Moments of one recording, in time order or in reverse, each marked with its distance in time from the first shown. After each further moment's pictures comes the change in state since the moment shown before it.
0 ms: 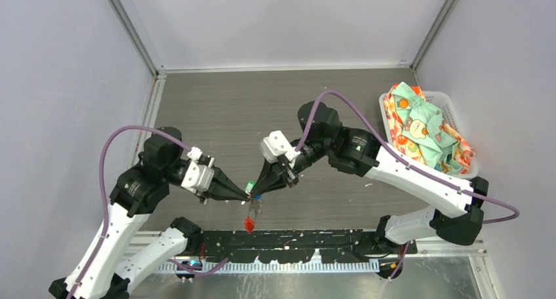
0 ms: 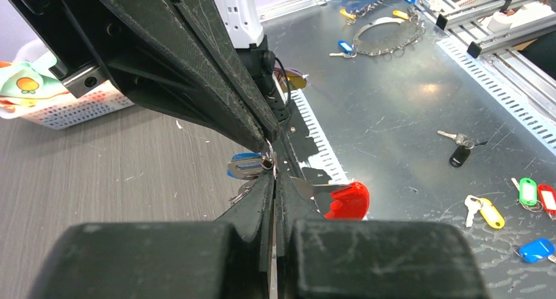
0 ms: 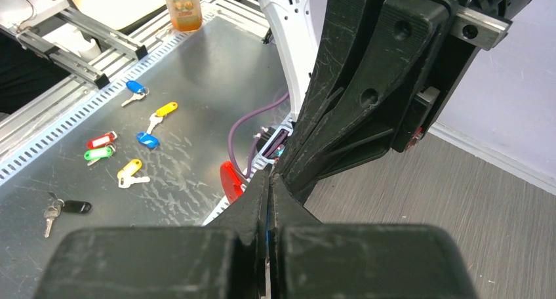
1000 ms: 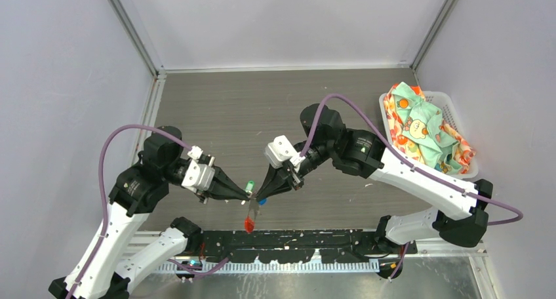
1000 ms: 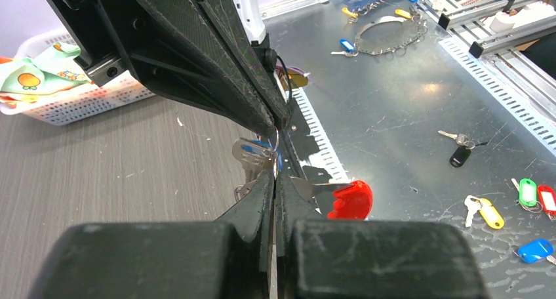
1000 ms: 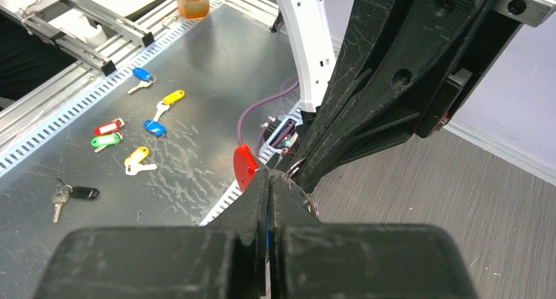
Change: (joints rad) left arm 0.000 0.011 0.018 -0.025 -0.015 0.011; right arm 0.000 -0.028 -0.017 -0.069 -0.006 -0.052
